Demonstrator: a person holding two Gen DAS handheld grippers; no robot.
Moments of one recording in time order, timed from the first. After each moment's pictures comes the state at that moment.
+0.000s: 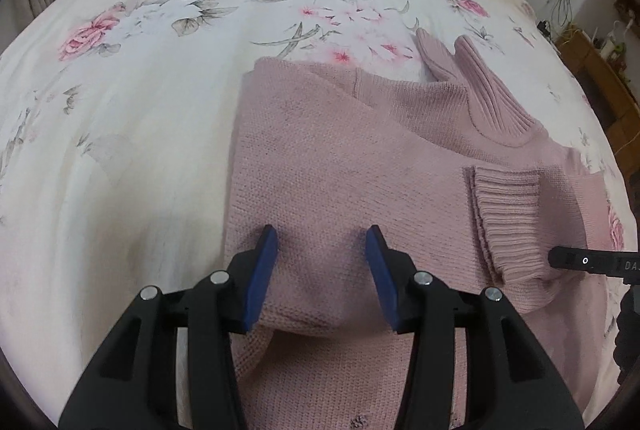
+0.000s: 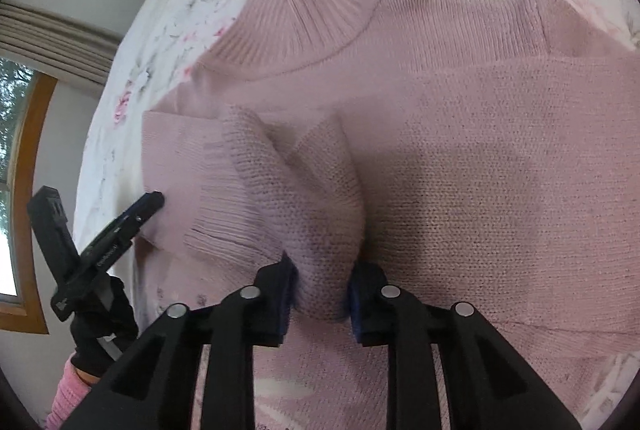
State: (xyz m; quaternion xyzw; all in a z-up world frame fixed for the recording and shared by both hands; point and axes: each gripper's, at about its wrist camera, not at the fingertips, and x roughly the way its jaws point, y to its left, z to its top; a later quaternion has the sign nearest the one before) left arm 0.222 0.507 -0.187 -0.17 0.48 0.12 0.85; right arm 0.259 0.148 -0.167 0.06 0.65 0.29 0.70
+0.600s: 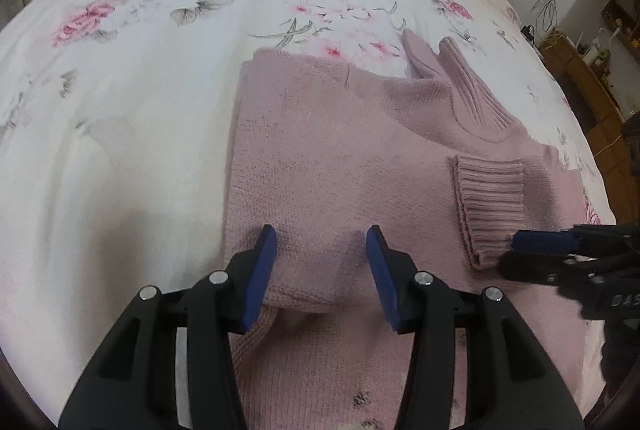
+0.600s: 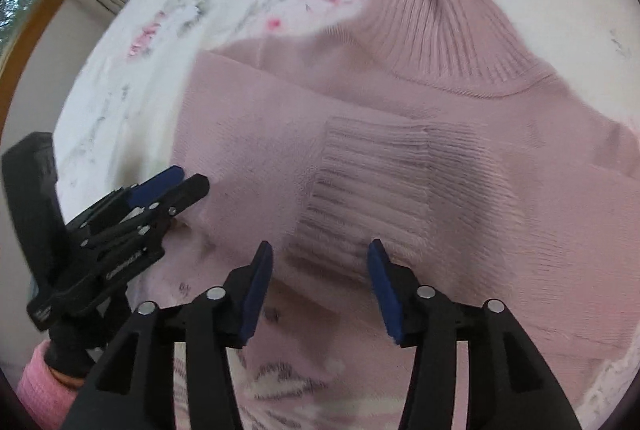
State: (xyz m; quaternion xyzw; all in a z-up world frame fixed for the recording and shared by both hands) left arm 0.207 0.512 -0.187 -0.20 0.47 0.08 0.86; right arm 0.227 0.264 -0.142 -0.08 0.63 0.31 0.71
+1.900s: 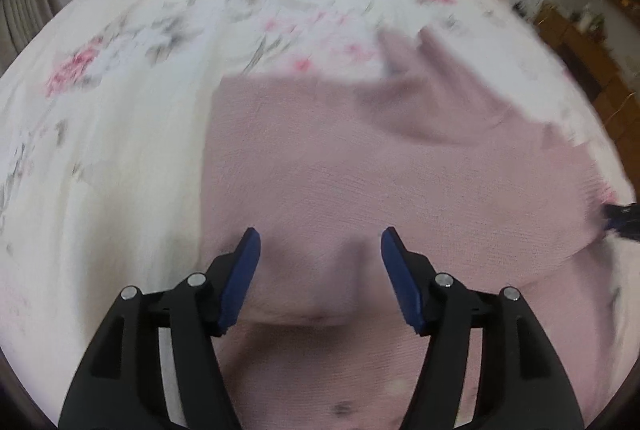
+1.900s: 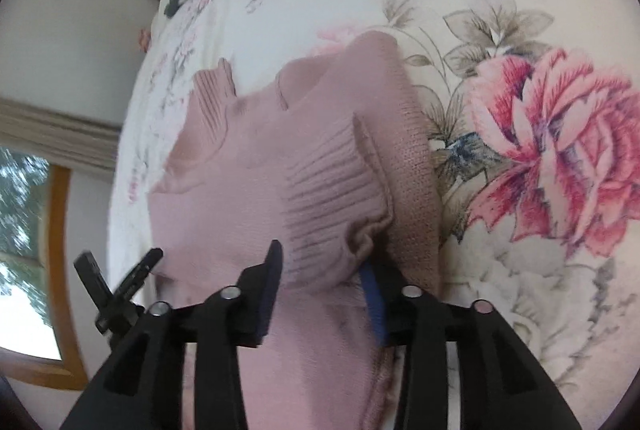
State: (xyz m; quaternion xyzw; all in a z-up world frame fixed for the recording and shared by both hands) left arm 0.219 0.480 -0.168 -0.13 0.46 0.08 0.88; right arm 0.280 -0.027 -0.154 0.22 0.62 0.24 0.72
